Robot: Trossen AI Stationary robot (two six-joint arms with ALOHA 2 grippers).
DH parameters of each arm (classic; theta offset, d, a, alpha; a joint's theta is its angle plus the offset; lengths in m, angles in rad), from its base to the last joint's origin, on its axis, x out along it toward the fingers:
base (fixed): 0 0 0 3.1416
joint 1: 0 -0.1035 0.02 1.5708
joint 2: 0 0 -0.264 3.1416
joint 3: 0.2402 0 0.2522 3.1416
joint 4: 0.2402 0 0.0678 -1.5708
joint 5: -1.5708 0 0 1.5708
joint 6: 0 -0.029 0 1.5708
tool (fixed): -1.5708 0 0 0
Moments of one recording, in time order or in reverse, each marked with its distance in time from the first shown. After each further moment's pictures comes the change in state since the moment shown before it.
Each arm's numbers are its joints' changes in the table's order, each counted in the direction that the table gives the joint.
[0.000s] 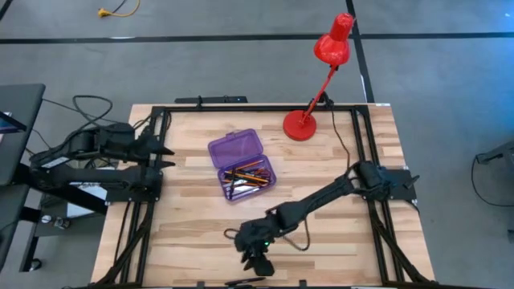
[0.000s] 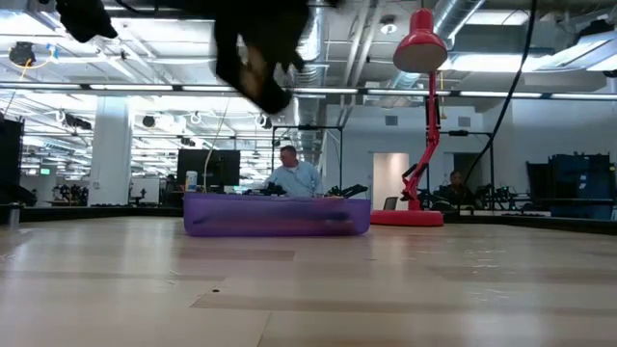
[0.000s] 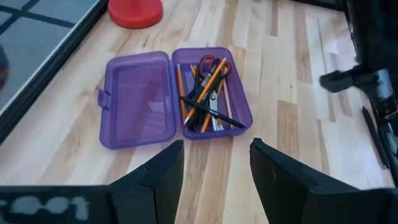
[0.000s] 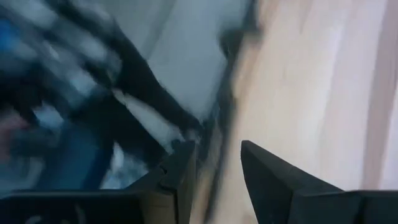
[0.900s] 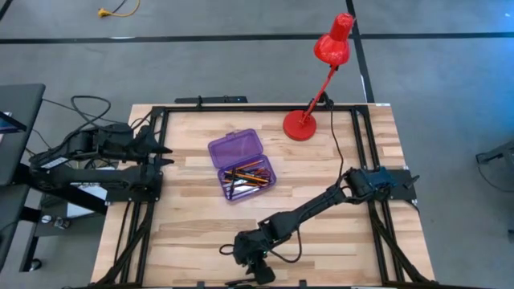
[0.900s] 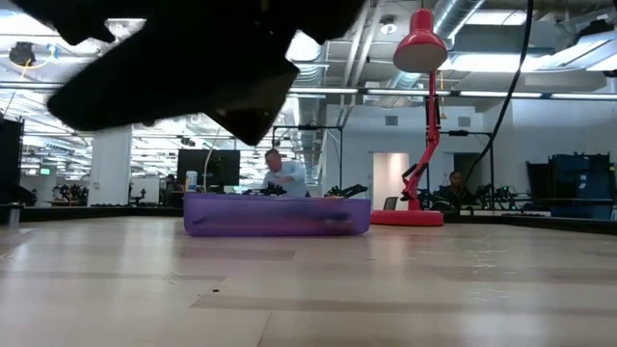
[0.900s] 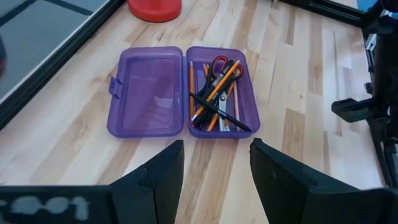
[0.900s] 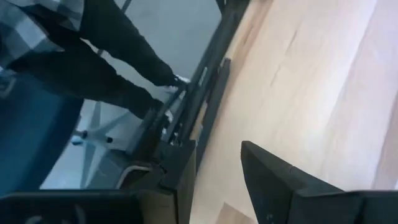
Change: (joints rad) left arm 0.000 -0.017 0.000 0.020 -0.053 0.098; right arm -0.028 0.126 0.165 0.171 0.056 0.176
